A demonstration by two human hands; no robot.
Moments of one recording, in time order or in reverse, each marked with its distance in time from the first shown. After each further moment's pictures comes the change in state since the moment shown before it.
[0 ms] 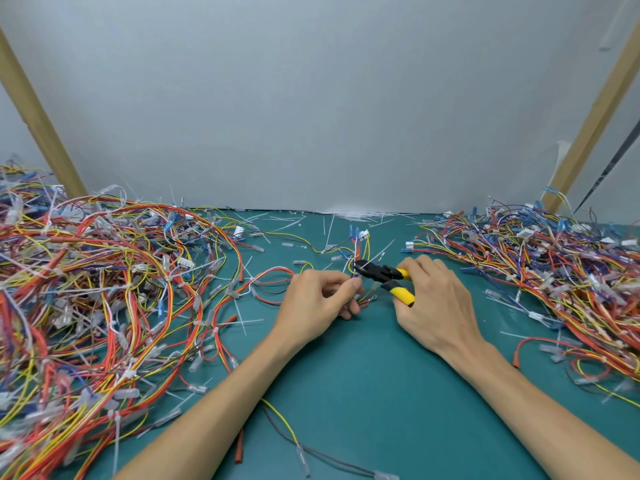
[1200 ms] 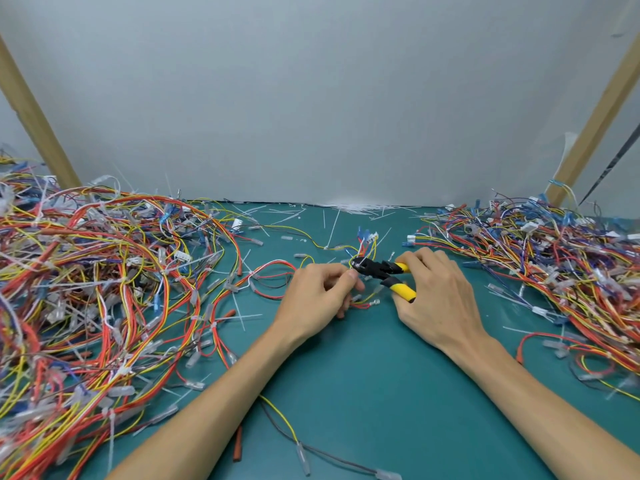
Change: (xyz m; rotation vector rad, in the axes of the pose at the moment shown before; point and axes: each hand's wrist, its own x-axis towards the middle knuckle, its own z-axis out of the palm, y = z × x) left_hand 0.001 0.002 0.001 0.023 -0.001 -0.010; right_hand 0.002 0.004 0.007 0.018 0.064 -0.049
